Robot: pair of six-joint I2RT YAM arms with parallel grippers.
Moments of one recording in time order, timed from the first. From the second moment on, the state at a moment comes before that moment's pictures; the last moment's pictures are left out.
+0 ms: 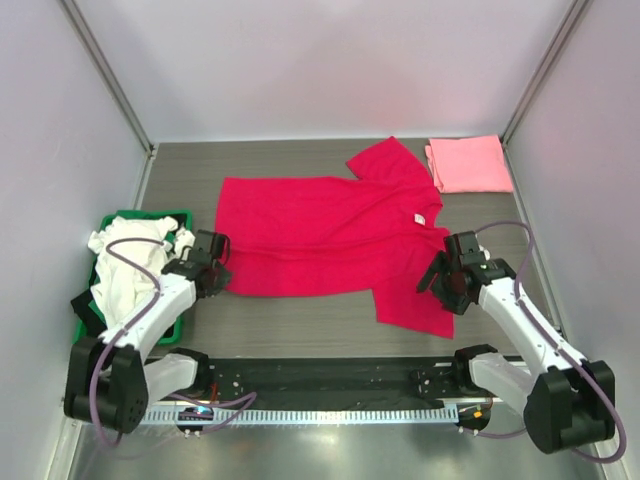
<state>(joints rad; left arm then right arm) -0.24 1.15 0.61 -0.55 -0.32 -0.95 0.19 0.98 0.64 -0.81 0.04 0.77</state>
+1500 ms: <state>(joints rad) -0.19 1.02 0.66 -0.68 -0.26 -0.86 0.36 1.46 1.02 -0.67 0.34 0.63</state>
